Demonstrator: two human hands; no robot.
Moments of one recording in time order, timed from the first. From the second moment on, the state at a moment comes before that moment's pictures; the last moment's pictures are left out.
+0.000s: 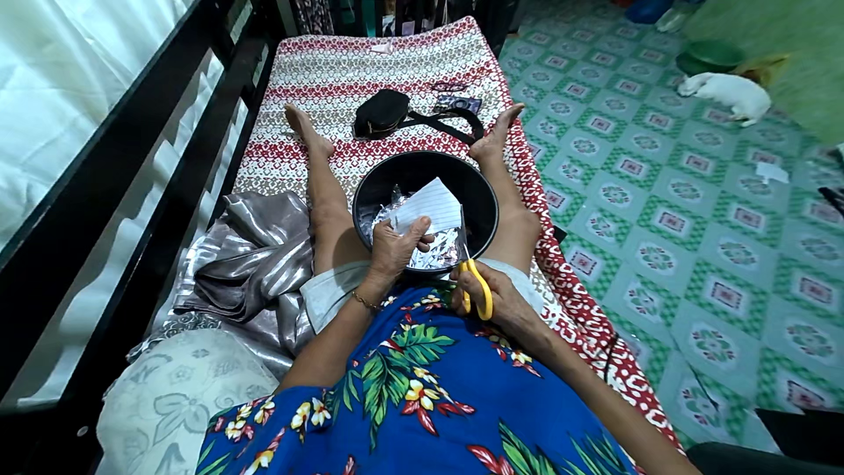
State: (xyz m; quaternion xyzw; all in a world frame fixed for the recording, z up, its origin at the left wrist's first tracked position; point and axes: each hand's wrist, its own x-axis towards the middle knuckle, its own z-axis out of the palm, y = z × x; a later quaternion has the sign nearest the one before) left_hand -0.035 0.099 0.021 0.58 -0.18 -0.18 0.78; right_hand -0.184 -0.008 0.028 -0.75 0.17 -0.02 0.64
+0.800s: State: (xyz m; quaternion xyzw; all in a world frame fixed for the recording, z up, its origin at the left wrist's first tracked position) left_hand -0.037 0.113 0.016 0.59 -0.25 -0.18 0.74; right_hand -0.182 -0.005 0.032 -0.76 0.19 -0.06 0.62
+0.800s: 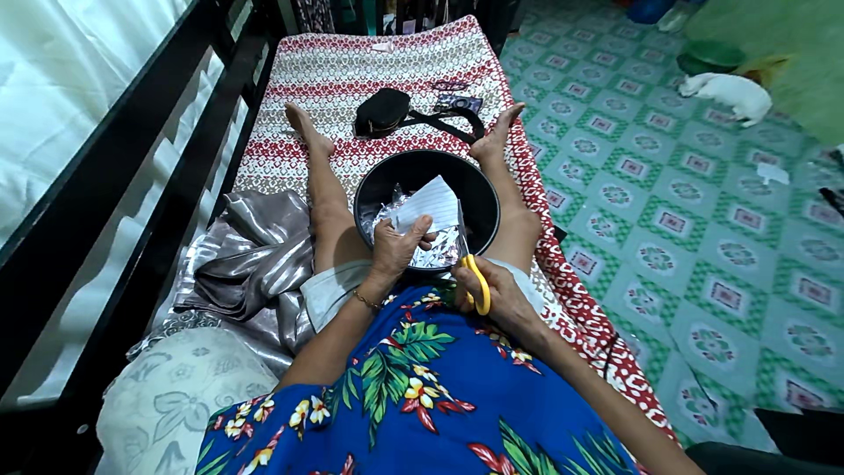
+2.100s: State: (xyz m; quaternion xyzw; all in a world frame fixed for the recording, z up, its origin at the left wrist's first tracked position) left_hand -0.036 0.095 0.021 0.57 -0.14 -0.15 0.80; right_hand -0.184 -0.007 0.031 -0.77 0.14 -0.02 0.62
